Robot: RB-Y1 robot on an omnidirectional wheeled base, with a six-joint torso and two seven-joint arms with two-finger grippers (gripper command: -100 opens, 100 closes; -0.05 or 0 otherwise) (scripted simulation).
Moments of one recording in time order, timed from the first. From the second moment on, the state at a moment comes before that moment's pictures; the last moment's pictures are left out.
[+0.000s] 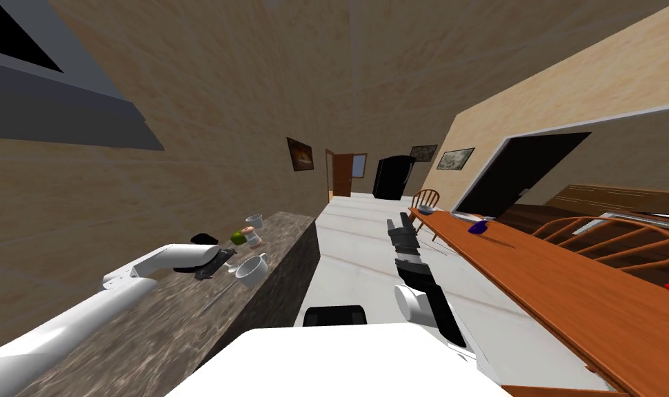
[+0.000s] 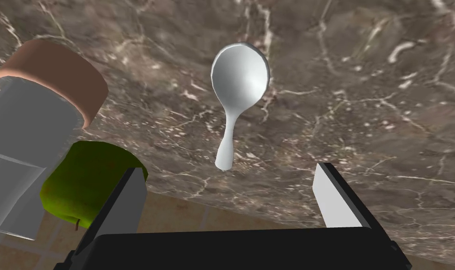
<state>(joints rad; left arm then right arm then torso) 0.03 1.09 0.09 -1.39 0.72 1.14 -0.26 0.48 -0.04 -0.03 -2.24 -0.08 -0.39 0.01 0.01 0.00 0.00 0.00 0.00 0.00</state>
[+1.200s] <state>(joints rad) 0.06 1.16 0.05 -1.17 1.04 1.19 -0.37 0.48 -0.04 -0.03 -2.24 -0.08 -0.39 0.01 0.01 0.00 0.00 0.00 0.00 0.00</state>
